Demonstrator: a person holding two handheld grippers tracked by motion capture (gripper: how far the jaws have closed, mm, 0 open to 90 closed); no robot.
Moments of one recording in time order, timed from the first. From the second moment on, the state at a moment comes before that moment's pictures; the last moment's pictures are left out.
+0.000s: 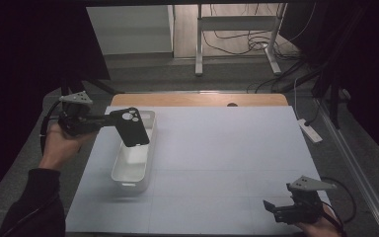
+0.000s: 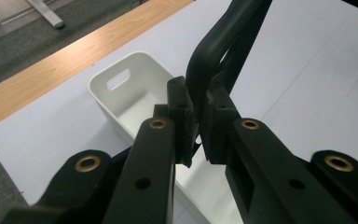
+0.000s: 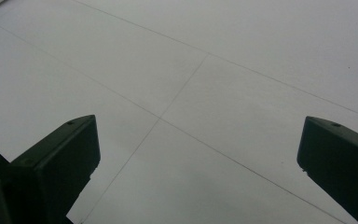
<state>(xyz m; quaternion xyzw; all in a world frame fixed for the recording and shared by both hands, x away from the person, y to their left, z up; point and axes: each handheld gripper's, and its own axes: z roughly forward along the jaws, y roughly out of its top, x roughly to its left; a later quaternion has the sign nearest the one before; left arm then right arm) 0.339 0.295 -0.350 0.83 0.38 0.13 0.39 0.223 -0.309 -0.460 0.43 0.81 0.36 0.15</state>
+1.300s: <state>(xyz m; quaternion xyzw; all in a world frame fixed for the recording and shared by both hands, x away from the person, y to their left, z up) 0.385 0.294 -0.385 0.82 0.40 0.14 0.38 0.223 -0.309 -0.460 0.43 0.82 0.36 0.15</state>
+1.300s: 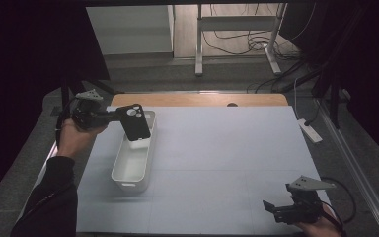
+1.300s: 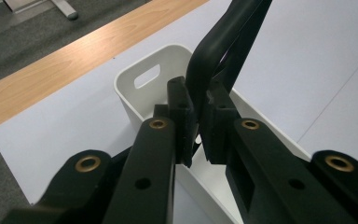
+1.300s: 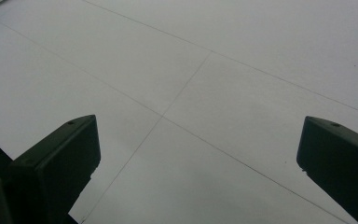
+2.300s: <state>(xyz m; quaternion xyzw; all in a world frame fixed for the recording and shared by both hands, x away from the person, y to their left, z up) 0.425 0.286 -0.408 0.83 0.40 0.15 0.37 0.224 -0.308 -0.461 0.43 0.82 0.36 0.14</state>
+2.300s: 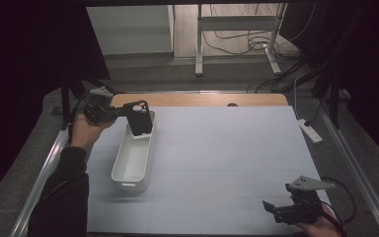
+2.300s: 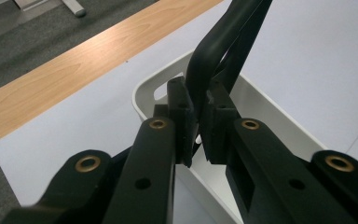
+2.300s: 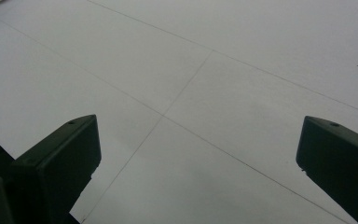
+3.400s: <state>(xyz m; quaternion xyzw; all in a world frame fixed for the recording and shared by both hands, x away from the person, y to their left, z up) 0.451 0.278 -0.423 0.82 0.40 0.18 0.36 0.224 -0.309 -0.461 0.43 0.82 0.36 0.14</state>
